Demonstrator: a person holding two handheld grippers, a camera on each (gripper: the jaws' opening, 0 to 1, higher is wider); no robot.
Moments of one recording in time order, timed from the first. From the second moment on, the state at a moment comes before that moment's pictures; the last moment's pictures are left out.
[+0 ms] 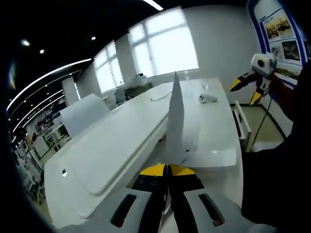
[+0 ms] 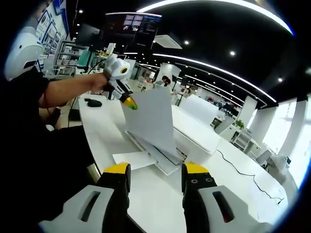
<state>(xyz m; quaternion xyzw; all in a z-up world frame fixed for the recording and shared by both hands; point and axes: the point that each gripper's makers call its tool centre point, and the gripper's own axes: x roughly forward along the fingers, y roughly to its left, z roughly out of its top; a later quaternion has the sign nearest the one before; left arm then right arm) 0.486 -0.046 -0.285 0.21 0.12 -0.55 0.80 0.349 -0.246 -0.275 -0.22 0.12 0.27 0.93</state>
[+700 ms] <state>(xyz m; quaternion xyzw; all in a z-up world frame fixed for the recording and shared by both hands) 0.500 -0.044 -0.278 0.19 0.12 -0.56 0.80 0.347 -0.242 -0.275 -0.22 0.12 0.27 0.93</state>
